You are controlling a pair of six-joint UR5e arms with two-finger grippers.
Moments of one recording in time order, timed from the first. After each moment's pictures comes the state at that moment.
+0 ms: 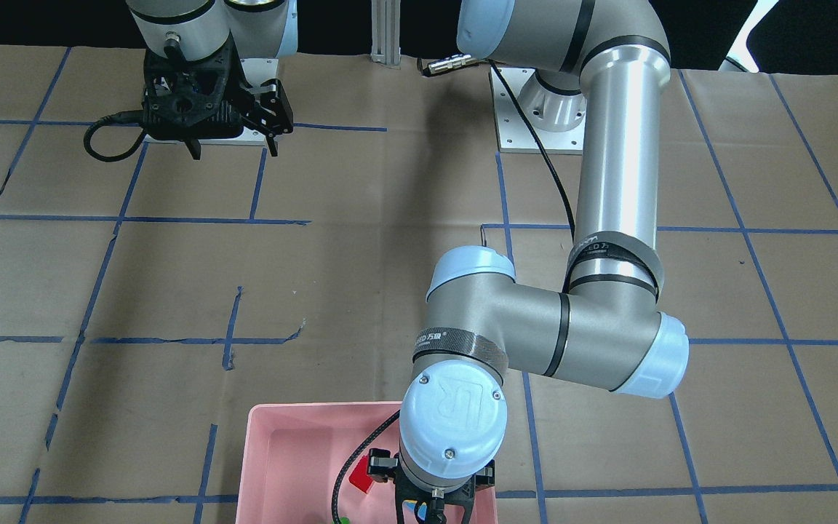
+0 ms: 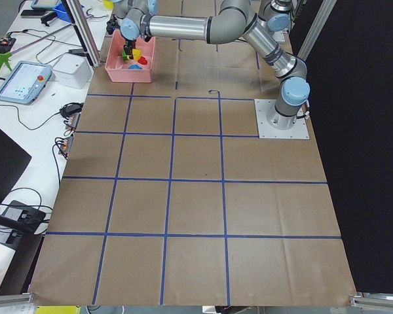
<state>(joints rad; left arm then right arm) -1.80 -2.49 -0.77 -1.42 1.58 -0.12 1.72 -1.62 1.66 -1.51 -1.57 0.06</state>
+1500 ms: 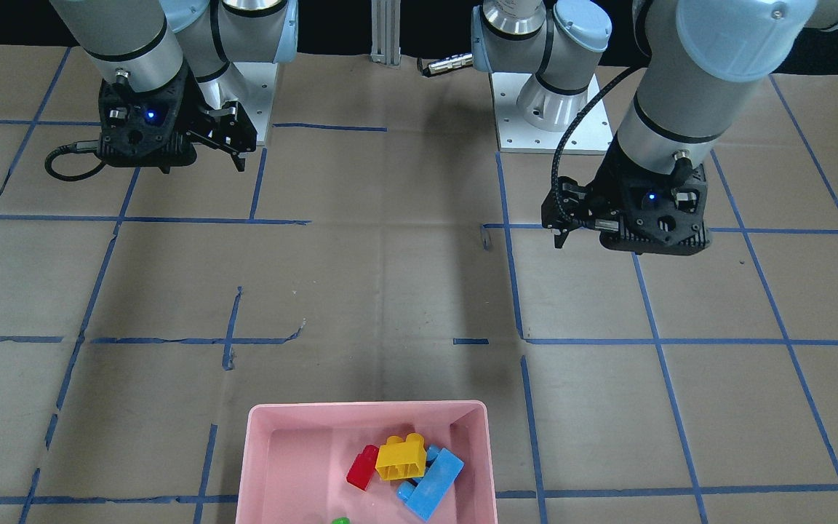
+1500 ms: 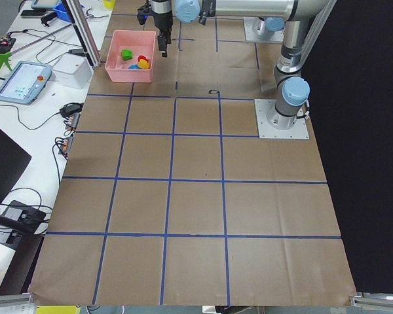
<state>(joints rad) -1.57 -1.70 -1.48 -1.54 1.63 0.11 1.60 -1.62 1.68 -1.52 -1.55 -0.02</state>
